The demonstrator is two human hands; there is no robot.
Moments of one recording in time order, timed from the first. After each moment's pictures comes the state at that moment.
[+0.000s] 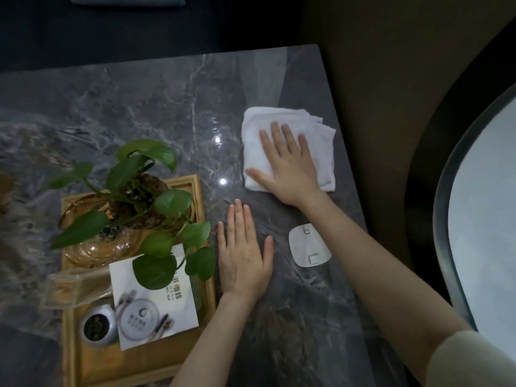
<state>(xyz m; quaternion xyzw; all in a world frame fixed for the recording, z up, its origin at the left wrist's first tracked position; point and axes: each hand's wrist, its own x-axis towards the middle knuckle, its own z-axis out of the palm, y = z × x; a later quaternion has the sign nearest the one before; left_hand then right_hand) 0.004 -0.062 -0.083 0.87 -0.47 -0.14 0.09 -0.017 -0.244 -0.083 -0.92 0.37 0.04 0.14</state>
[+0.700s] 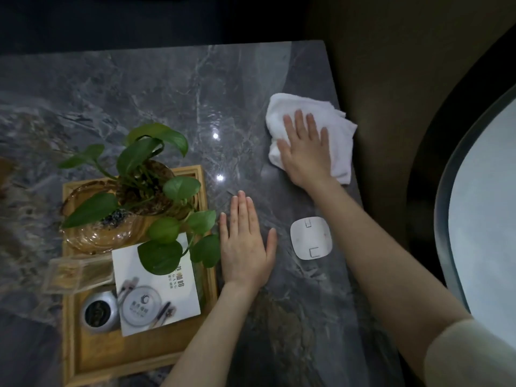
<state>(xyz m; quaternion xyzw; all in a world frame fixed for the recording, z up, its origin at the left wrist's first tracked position) 0.006 -0.062 -0.089 0.86 -0.47 -0.15 0.09 -0.019 -0.259 -0.083 -0.87 0.46 0.03 0.16</state>
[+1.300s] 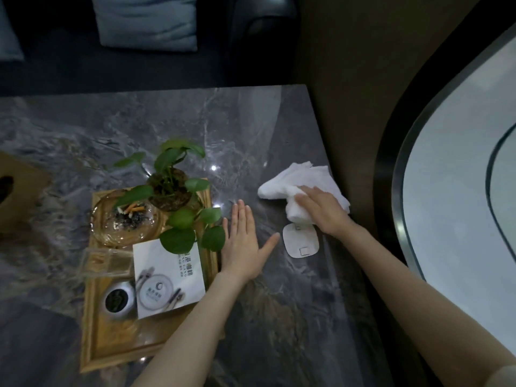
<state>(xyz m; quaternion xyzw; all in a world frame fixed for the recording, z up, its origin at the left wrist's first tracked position) 0.020 -0.060 -0.082 0.82 -0.50 -0.26 0.09 -0.109 -0.206 -0.037 -0.84 0.40 -0.03 0.37</state>
